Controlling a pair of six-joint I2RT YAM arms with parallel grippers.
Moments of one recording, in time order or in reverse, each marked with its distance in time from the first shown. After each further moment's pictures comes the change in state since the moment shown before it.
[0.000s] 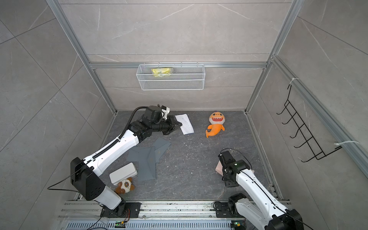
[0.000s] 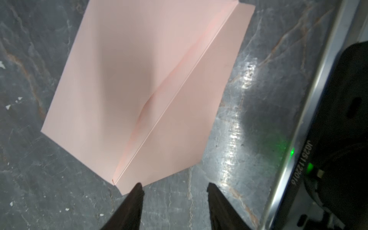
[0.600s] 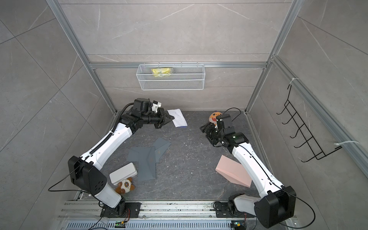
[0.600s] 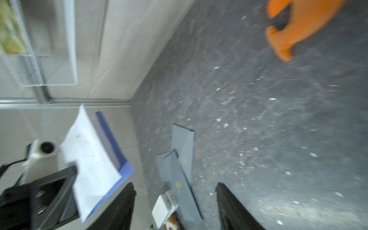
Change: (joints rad) left arm 0.168 0.049 0.096 -0.054 0.263 -0.036; right arm -0.003 0.312 0.565 0.582 -0.540 -0.700
